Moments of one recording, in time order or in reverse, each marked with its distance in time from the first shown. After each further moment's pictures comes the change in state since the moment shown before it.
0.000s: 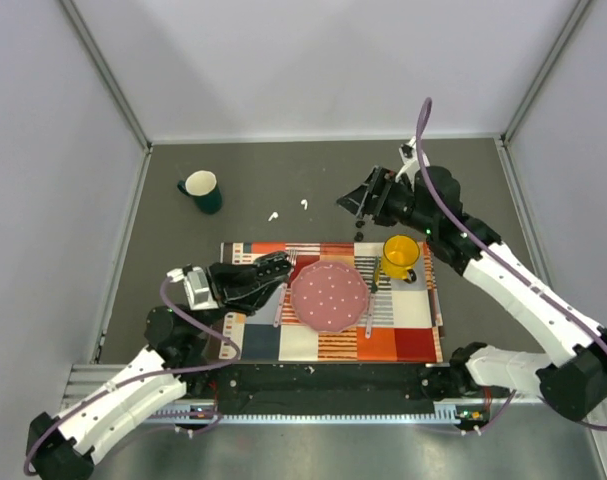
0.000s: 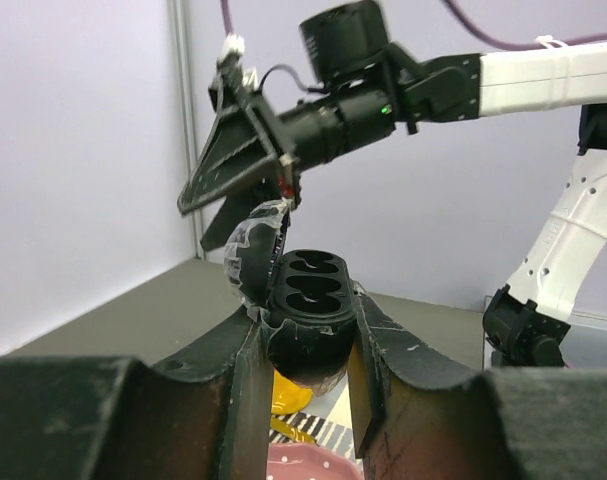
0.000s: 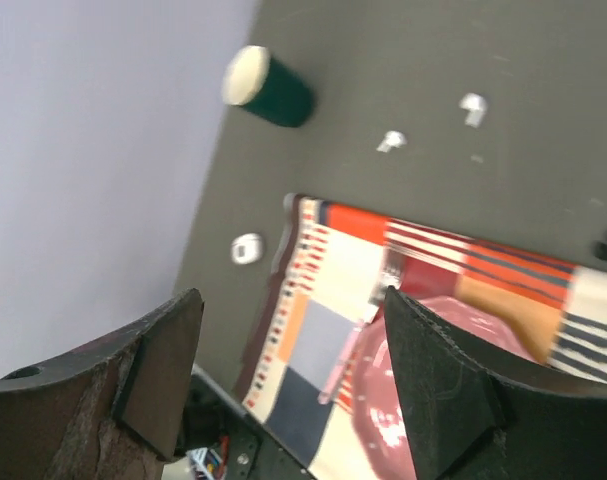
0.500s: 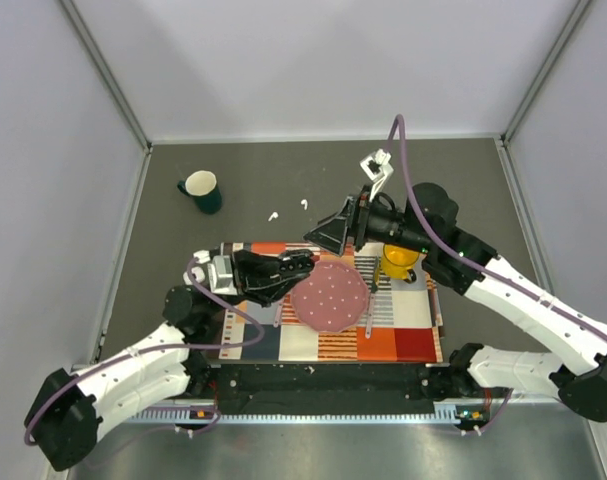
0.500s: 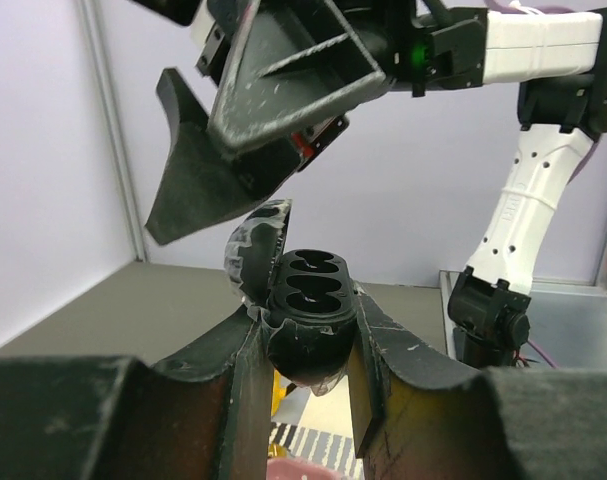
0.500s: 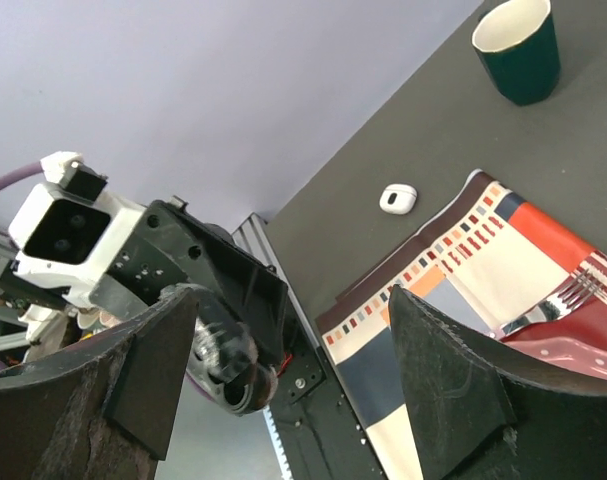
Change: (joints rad) left arm 0.000 0.328 0.093 0.248 0.182 -0.044; right arm 0.210 -0.042 0.008 0.129 -0.196 -0.120
